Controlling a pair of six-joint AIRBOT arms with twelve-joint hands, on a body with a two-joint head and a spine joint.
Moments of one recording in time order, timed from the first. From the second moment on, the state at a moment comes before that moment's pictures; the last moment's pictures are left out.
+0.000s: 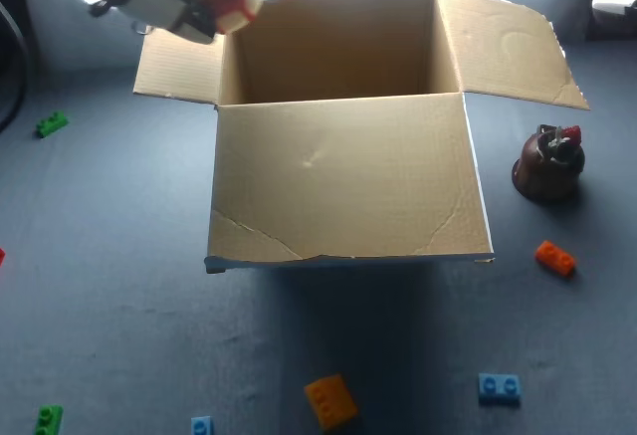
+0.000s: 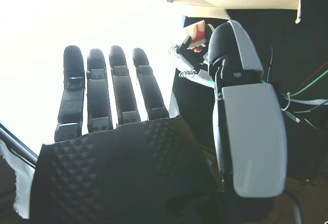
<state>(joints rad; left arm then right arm) -0.13 -1.06 1.36 1.86 -0.53 -0.42 -0.23 -0.44 0.72 -0.08 0.41 -0.92</state>
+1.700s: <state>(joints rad) -0.05 -1.25 1.44 2.00 -0.53 -0.42 -0.23 -0.44 0.72 -0.08 0.41 -0.92</state>
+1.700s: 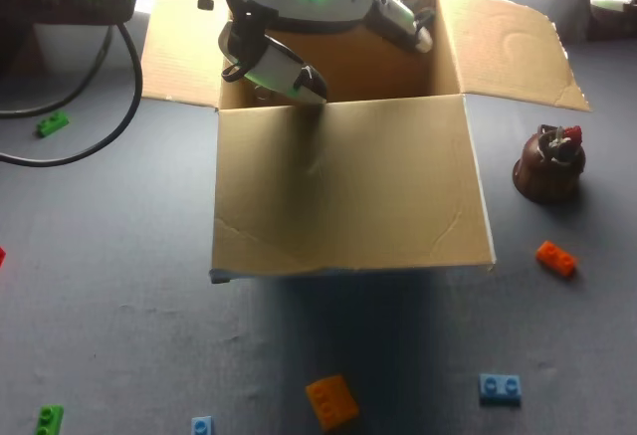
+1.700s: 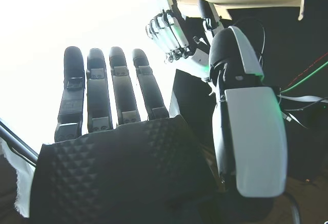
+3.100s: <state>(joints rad) -0.15 -1.06 1.58 2.09 -0.59 -0.50 -0.48 -0.77 1.06 0.57 0.38 -0.94</state>
